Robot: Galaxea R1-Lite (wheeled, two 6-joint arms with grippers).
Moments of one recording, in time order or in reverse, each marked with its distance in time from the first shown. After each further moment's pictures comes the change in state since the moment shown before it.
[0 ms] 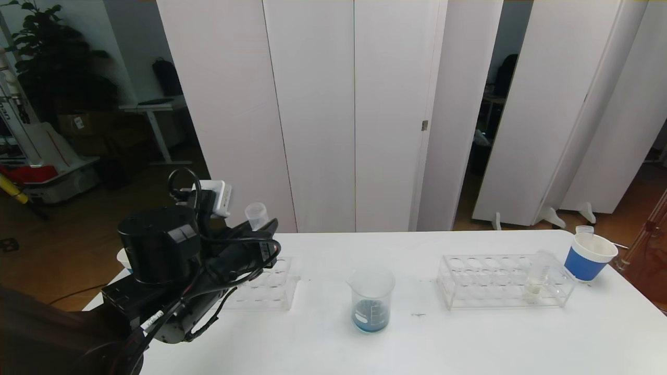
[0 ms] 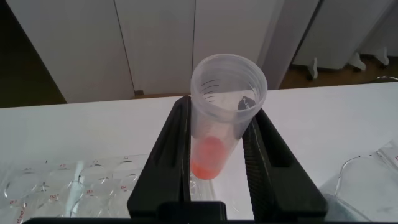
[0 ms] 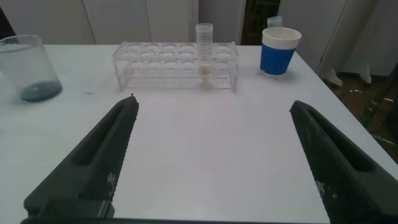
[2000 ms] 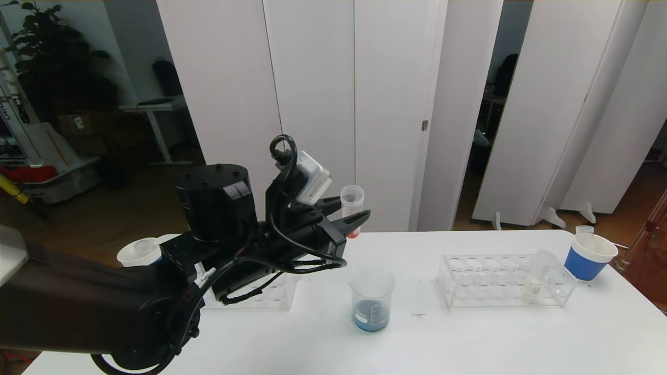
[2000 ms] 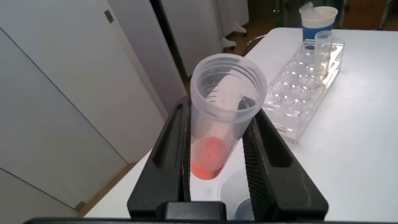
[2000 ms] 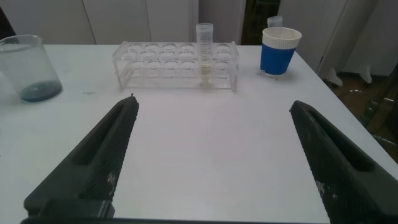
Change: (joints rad) left arm -0.151 0.086 -0.284 0.111 -0.519 0.386; right arm 0.000 0.000 0.000 0.000 0.000 0.000
